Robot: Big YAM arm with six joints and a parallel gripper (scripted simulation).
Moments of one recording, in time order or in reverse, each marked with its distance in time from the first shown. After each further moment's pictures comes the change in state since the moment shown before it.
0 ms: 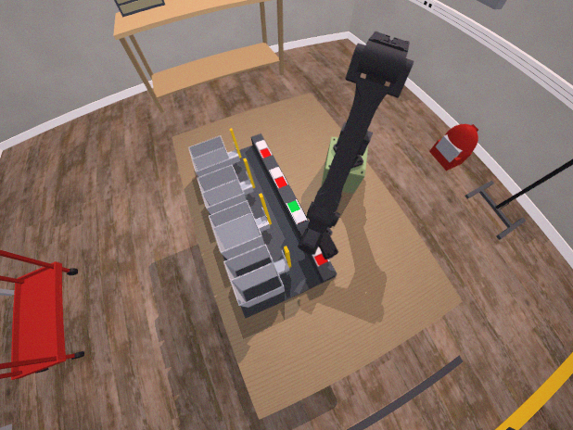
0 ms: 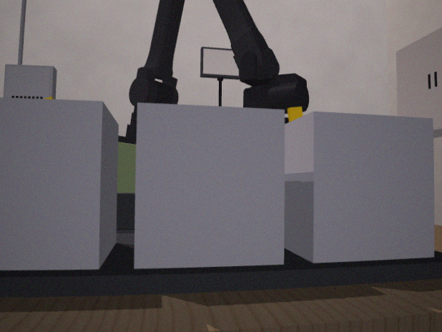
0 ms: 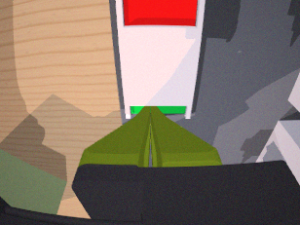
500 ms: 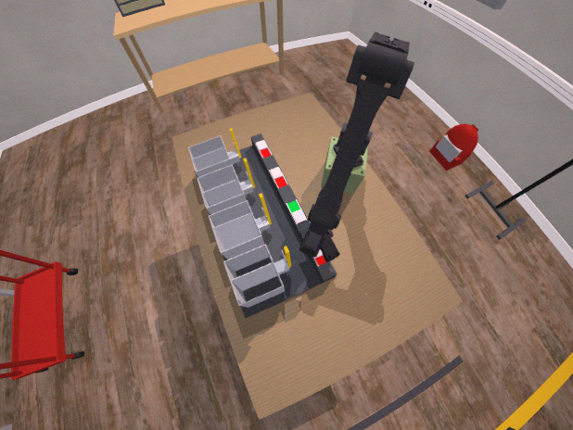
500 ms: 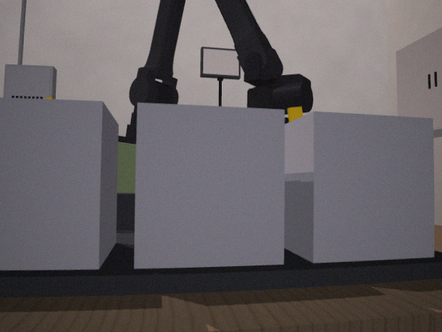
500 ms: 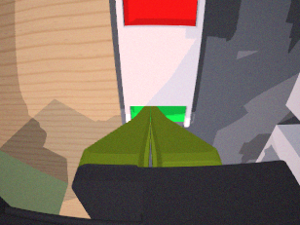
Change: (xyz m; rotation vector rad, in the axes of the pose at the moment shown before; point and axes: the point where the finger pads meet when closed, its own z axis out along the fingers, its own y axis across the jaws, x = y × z) arm -0.008 0.000 0.000 0.000 0.001 0.000
